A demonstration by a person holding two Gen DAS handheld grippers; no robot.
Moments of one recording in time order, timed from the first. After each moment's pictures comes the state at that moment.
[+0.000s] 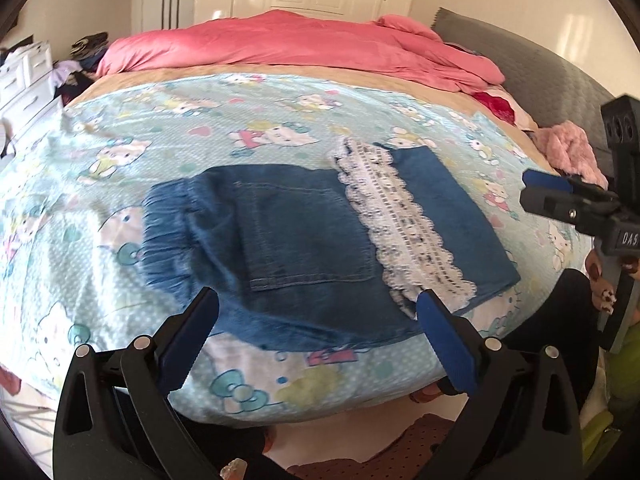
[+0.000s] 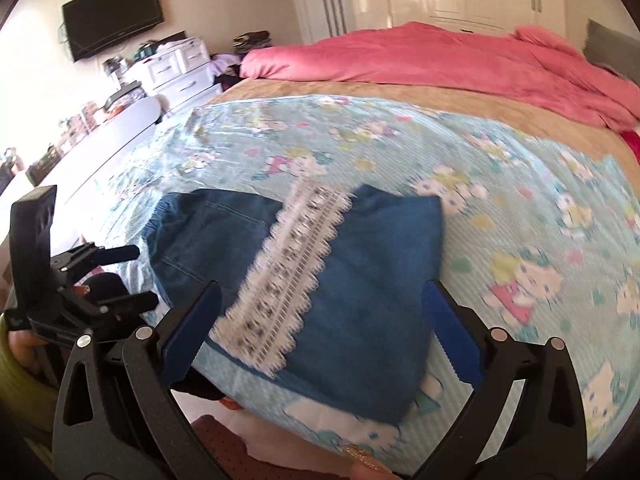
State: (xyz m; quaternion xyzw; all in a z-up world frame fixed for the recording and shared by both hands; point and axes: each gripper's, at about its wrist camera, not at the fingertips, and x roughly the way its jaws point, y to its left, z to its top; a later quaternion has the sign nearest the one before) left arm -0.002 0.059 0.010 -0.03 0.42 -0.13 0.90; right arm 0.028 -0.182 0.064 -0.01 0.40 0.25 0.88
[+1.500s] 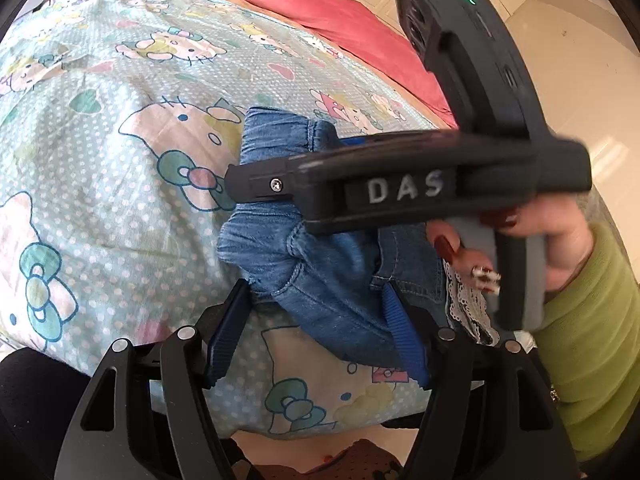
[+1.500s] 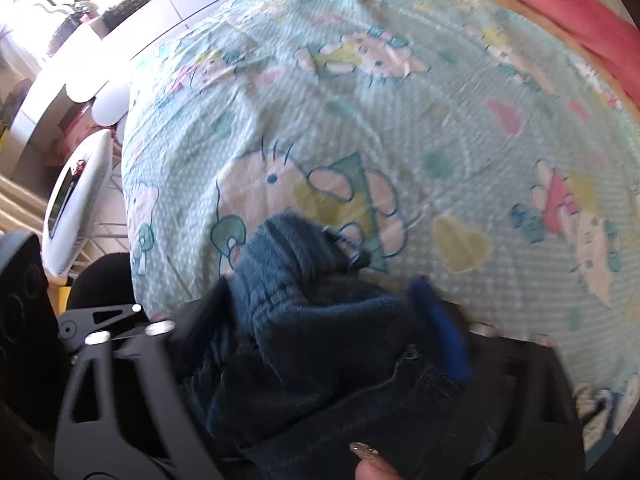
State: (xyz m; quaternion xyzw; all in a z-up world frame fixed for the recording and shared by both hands) left arm 0.026 0.141 -0.055 -0.24 0.44 -0.12 0.86; right arm 0.134 0.081 -0.017 -0.16 0.52 0.47 0.69
